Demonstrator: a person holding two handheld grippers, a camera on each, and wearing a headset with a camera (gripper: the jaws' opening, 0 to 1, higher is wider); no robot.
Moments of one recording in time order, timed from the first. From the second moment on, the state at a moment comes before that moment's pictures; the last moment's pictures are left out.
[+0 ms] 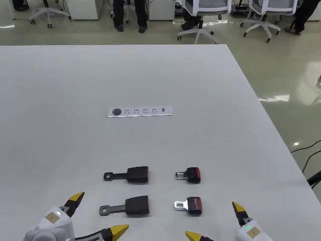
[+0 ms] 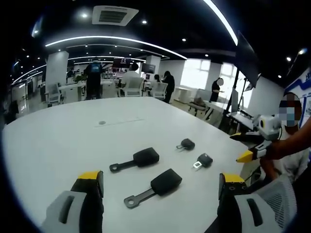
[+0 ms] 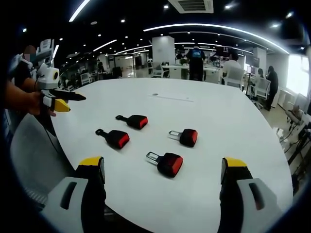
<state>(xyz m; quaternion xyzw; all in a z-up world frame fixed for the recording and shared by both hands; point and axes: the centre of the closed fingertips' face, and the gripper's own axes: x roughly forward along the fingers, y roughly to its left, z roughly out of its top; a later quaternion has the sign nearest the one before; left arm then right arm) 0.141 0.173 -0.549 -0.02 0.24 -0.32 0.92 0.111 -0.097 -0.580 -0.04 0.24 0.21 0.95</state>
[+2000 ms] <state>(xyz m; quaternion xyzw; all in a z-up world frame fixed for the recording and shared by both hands) 0.162 0.121 -0.594 0.00 0.28 -0.40 0.87 0.147 -0.074 -0.627 -0.07 0.29 0.28 0.91</state>
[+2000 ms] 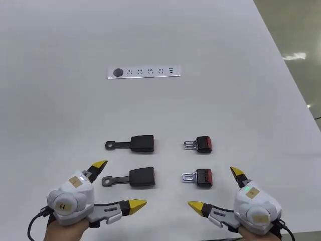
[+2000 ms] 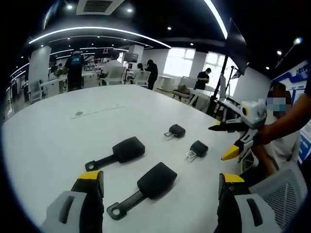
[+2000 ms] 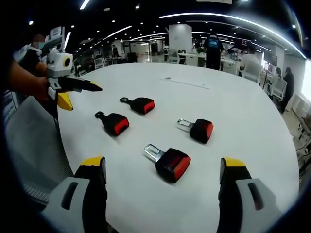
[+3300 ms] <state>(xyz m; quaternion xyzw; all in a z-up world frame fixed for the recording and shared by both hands) 0.170 0.098 -0.652 0.13 0.31 -0.53 0.77 0.166 -0.064 -0.669 -0.14 0.34 0.44 0.82</state>
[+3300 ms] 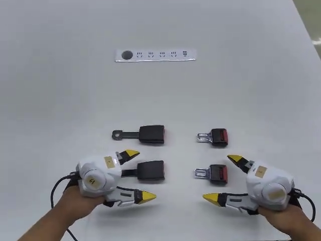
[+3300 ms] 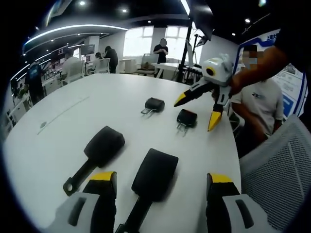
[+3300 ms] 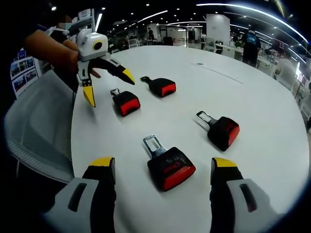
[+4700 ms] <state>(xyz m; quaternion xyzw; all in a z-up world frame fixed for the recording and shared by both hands) 0.179 0.098 -0.685 0.25 0.31 -0.60 0.69 0.166 -0.066 -0.685 -0.24 0.35 0.54 0.73</state>
